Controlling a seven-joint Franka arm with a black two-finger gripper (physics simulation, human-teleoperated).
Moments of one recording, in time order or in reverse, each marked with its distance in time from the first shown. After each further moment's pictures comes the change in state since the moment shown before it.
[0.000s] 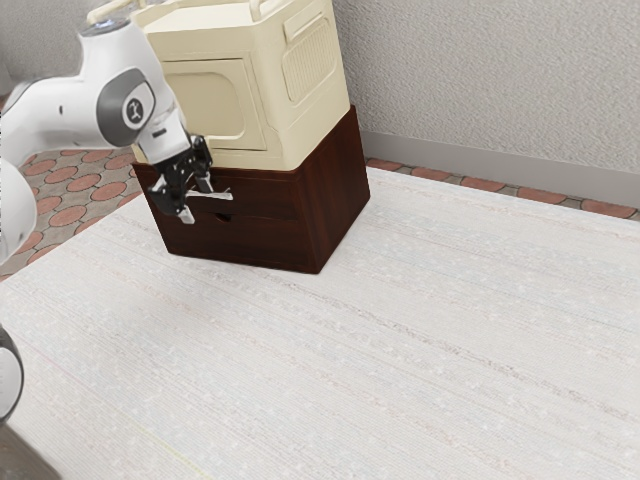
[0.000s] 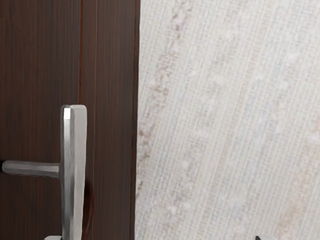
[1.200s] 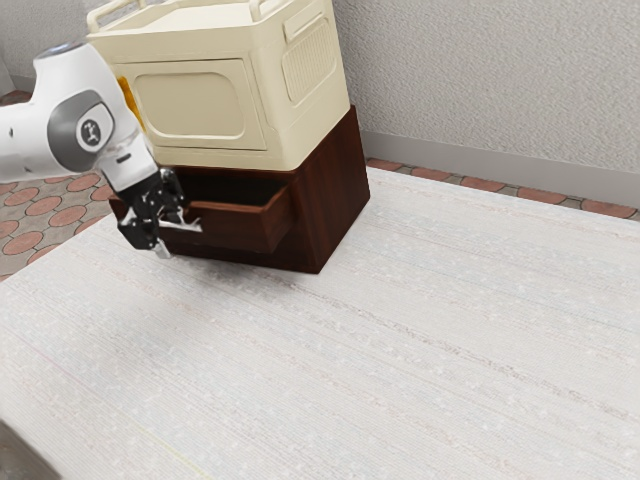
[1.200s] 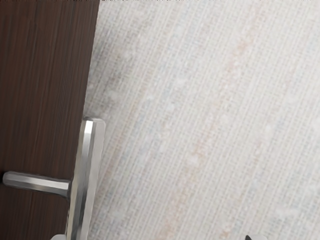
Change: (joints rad) arm 0.102 -0.304 -0.047 -0.449 -0.096 0.065 -0.054
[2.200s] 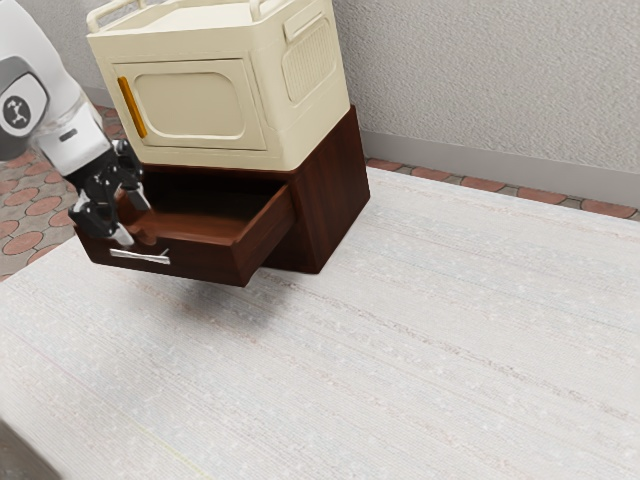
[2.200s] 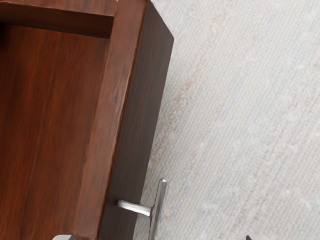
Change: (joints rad) arm 0.092 -0.347 -0.090 -0.218 -0.042 -0.010 -0.068
